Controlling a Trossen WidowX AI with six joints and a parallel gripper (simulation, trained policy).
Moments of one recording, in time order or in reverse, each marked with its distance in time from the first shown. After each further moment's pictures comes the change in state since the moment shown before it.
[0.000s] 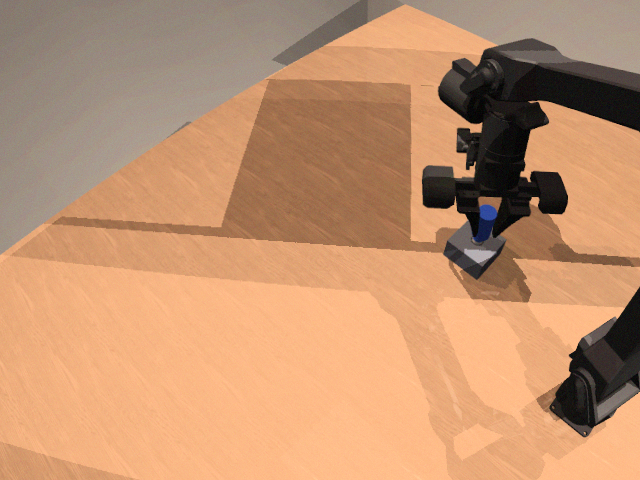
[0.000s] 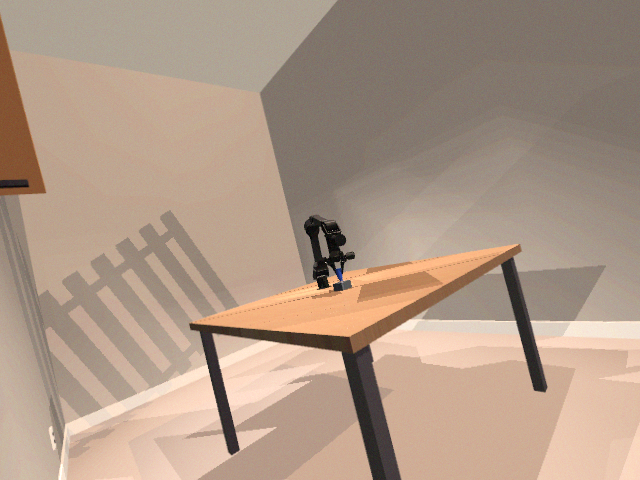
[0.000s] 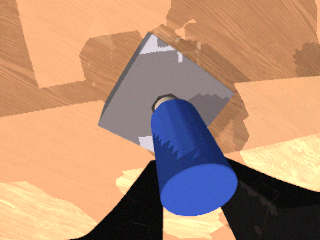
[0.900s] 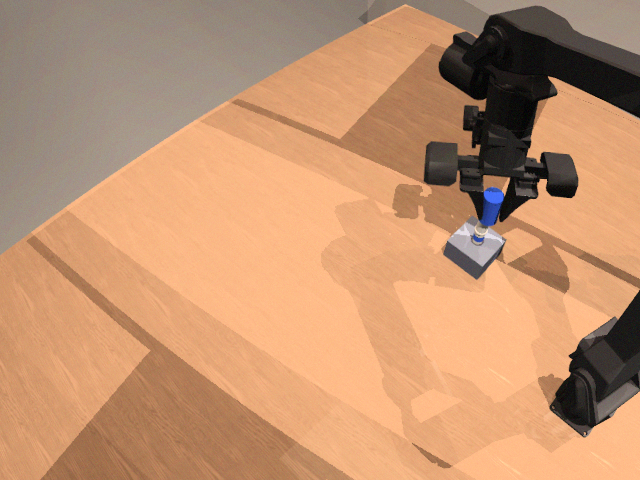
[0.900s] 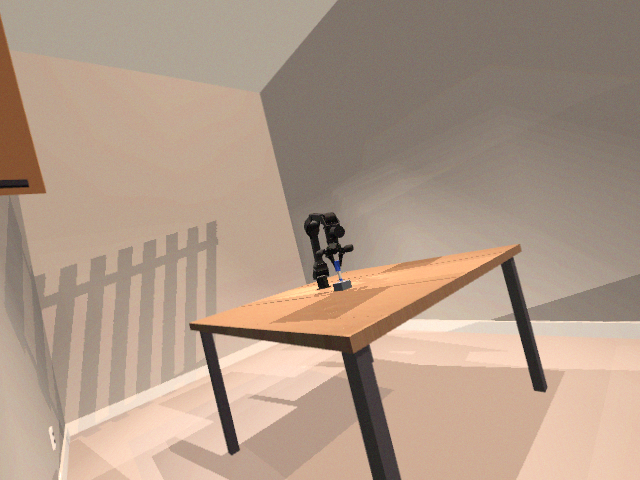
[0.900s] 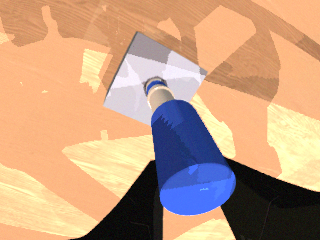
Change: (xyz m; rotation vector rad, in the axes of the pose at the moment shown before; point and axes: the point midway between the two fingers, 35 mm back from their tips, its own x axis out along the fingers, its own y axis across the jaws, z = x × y) arm -0.040 -0.001 -0.008 0.083 -0.004 -0.010
